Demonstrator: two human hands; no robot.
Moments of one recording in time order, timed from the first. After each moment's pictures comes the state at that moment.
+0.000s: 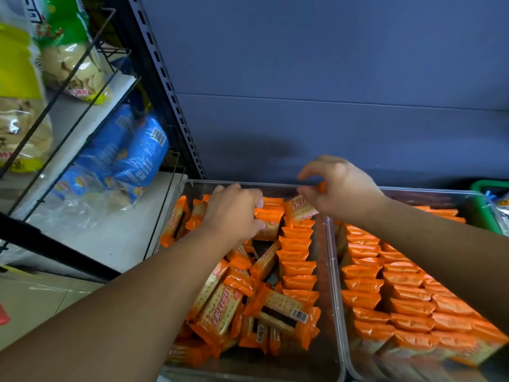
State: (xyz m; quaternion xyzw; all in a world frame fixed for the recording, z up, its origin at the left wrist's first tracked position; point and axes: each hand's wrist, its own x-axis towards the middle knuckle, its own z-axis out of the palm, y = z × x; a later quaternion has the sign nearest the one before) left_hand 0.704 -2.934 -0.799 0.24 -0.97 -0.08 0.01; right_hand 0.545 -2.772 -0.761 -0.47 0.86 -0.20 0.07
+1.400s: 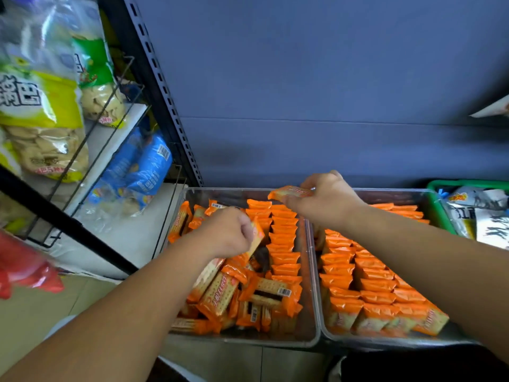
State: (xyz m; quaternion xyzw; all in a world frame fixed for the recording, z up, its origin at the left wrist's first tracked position) left_hand 0.744 -2.907 -0.757 0.27 -0.91 -0.30 -0.13; right_hand 0.604 -2.740 -0.689 -0.26 0.91 -0.25 0.22
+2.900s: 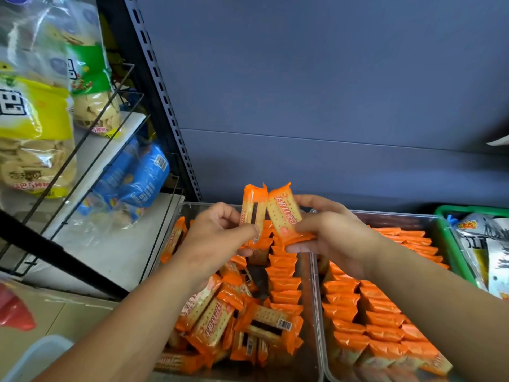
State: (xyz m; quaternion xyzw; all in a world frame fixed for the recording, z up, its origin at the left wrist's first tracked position) left_hand 0.751 -2.892 -0.715 0.37 -0.66 -0.64 0.11; right_hand 0.597 -2.742 -0.701 -0.14 0.66 -0.56 0.49
